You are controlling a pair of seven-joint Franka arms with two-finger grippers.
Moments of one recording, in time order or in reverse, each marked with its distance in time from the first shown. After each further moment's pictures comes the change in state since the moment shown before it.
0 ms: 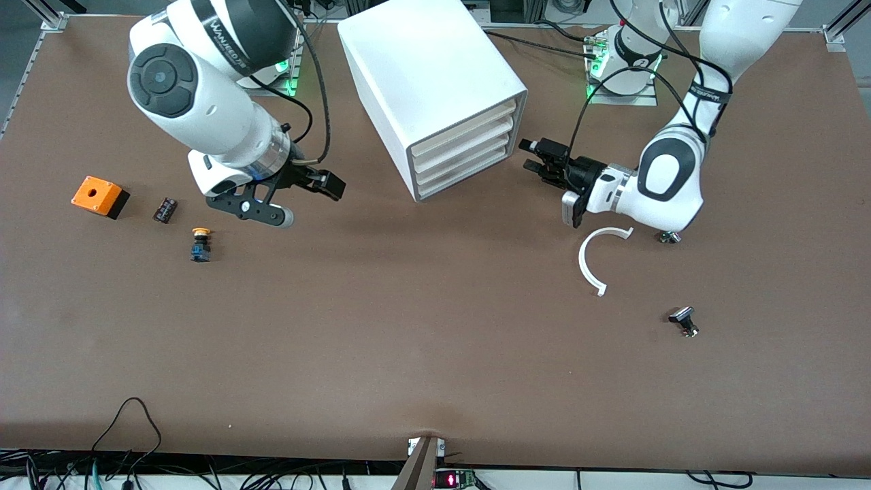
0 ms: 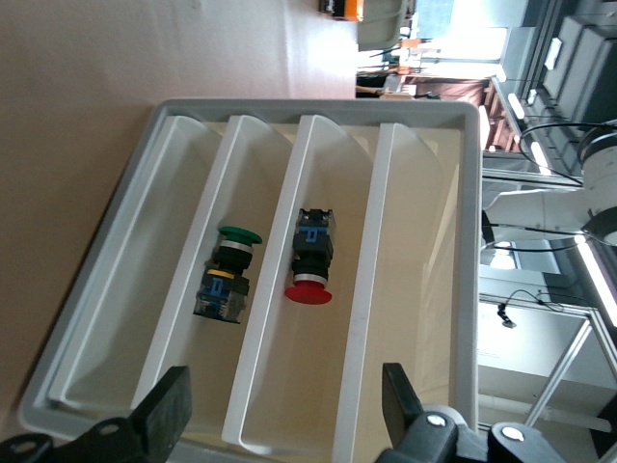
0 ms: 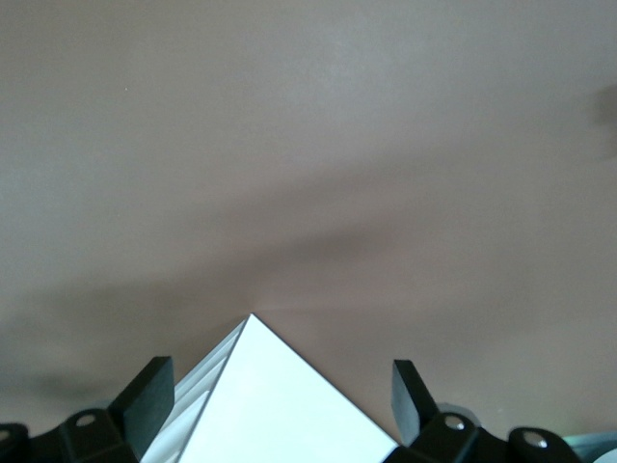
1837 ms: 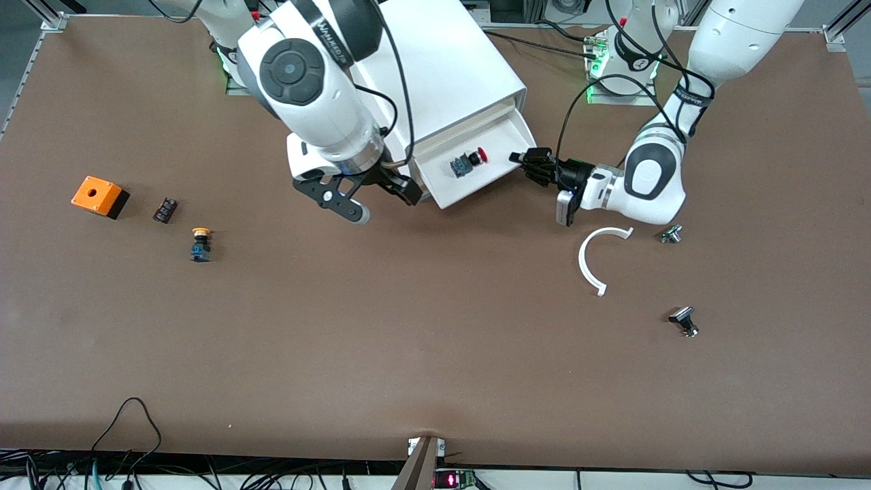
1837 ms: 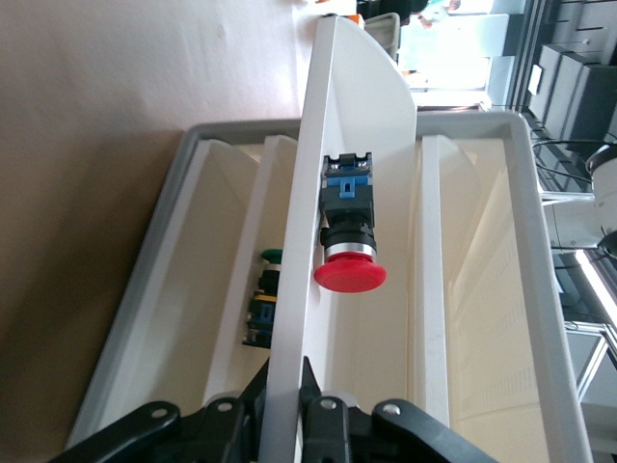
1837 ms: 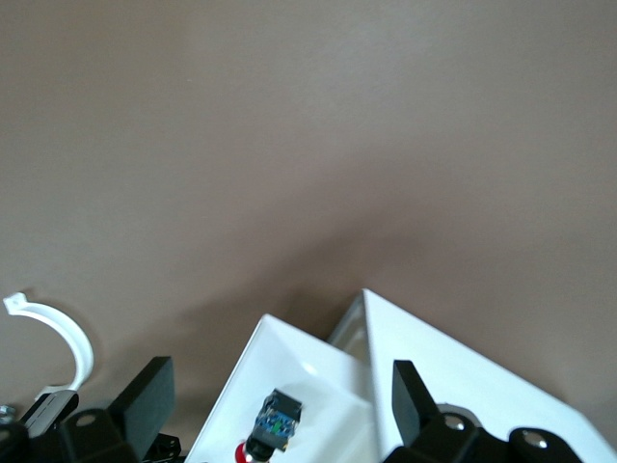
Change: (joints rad) left arm 0.097 0.072 -0.094 0.001 -0.010 0.127 0.066; right arm 0.187 0.198 0.000 0.230 -0.019 0.076 0.425
